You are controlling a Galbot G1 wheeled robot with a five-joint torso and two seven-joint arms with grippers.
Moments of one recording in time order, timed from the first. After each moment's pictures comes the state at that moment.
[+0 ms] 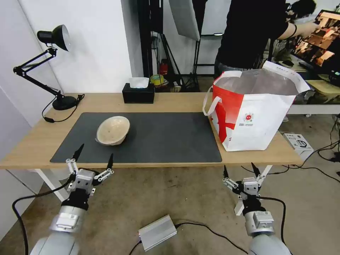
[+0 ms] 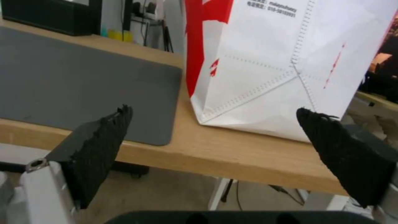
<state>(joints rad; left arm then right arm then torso) 1.61 -1.09 -0.64 -2.13 0.09 -0.18 -0.04 -1.56 0.95 0.24 2.07 0.15 0.08 0.56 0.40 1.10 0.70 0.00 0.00</state>
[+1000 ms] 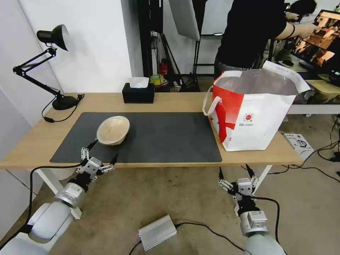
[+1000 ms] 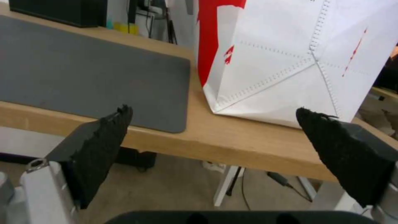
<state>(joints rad) 1.40 -0.83 -0.51 -1.88 -0.04 -0.16 0.00 -1.54 0.97 0.21 2.04 0.14 0.07 0.56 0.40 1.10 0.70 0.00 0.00</state>
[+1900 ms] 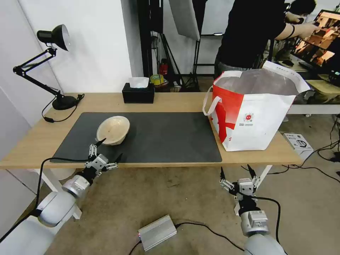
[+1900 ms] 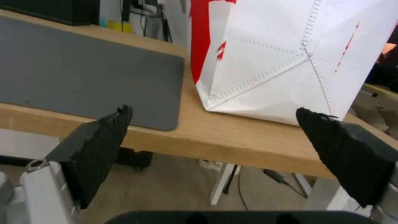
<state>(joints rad) 1.21 -0.78 -0.36 -1.74 0.00 -0.19 0.03 -1.54 0.98 0.22 2.03 0.14 0.07 0.56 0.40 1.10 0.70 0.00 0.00</state>
